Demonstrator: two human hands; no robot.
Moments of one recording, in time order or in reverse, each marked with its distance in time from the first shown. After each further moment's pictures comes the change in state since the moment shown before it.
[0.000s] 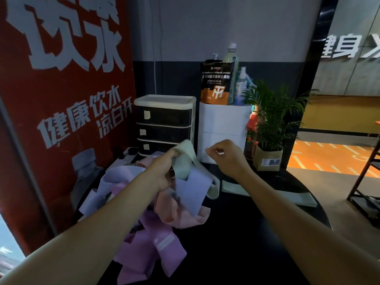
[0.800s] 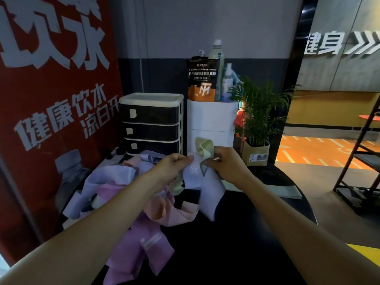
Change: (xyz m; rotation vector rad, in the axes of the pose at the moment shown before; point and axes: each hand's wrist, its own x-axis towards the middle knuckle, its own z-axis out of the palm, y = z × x) left_hand -0.006 -0.016 0.031 0.518 -0.205 0.235; right_hand -0.025 0.022 -0.016 0.200 -0.079 0.075
